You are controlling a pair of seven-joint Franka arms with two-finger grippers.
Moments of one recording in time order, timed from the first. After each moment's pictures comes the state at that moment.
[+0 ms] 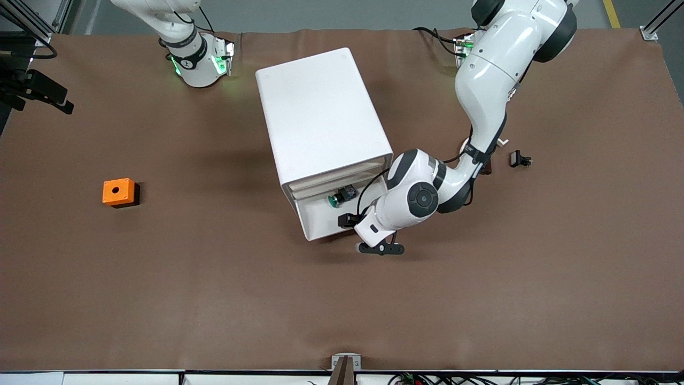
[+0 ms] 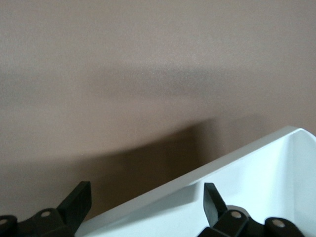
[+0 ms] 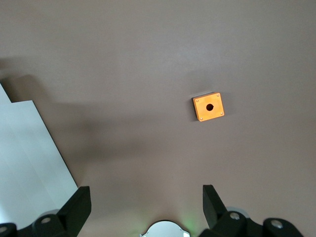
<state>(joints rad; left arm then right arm) -0.42 0.88 -0.24 -1.32 -0.25 2.30 -0.43 -0.08 -0.10 0.04 -1.56 0.01 1.39 0.05</state>
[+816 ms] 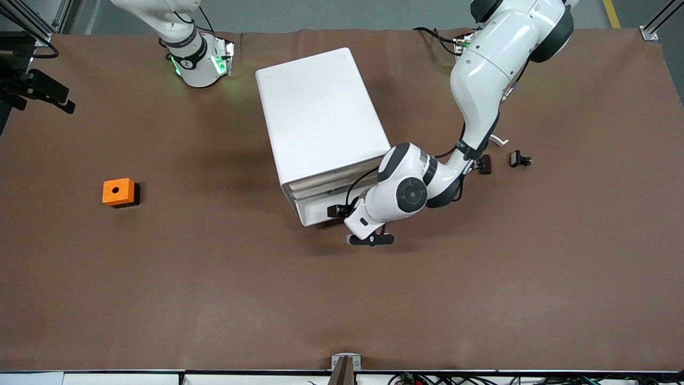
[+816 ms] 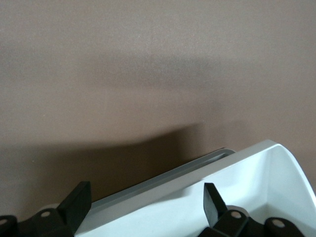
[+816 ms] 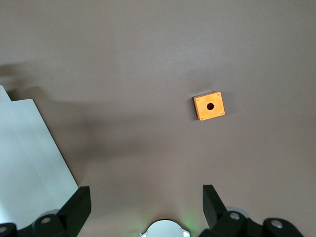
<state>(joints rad) -0.42 0.88 -0.30 -1.32 -0.26 2.27 -0.51 -0.08 -0.10 0.04 -1.56 0.01 1.39 0.05</state>
